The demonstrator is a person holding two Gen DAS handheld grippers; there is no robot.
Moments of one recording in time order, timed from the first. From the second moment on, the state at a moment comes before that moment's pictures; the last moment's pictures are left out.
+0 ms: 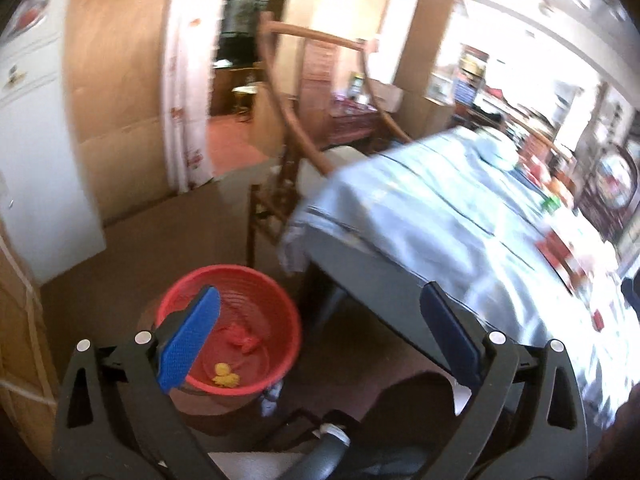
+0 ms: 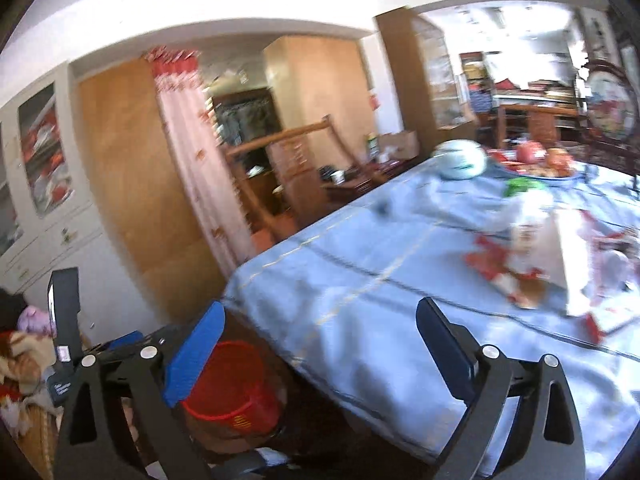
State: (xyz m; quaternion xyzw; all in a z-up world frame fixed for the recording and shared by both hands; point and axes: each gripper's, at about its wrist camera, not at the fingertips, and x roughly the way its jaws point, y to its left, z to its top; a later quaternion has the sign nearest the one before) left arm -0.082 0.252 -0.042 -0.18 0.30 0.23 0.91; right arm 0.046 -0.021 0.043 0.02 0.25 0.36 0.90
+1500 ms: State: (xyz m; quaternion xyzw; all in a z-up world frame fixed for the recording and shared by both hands) left arm 0.254 0.022 -0.070 -0.05 0.49 0.00 0.87; right arm 0.197 -0.257 -0.015 0.21 0.29 0.10 0.93
